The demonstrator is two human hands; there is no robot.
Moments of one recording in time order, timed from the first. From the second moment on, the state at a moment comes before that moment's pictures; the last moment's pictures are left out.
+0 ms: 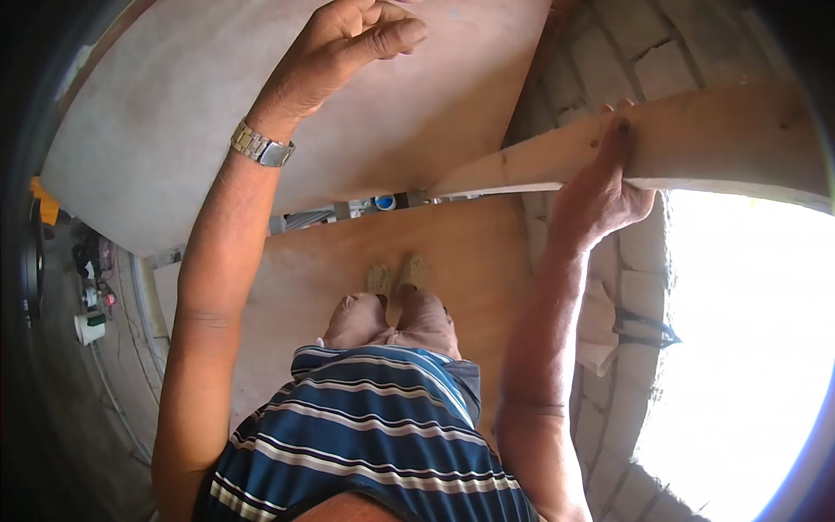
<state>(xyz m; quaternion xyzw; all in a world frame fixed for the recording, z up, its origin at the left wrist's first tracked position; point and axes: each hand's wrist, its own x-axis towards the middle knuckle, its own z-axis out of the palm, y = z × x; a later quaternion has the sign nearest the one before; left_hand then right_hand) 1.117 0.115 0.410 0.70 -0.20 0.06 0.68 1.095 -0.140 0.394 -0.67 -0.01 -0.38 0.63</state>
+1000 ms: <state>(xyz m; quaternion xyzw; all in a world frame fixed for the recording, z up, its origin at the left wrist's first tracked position) 1.389 0.375 0.366 0.94 0.03 0.33 0.01 1.195 -0.095 0.266 -0.73 -0.05 -0.13 0.67</state>
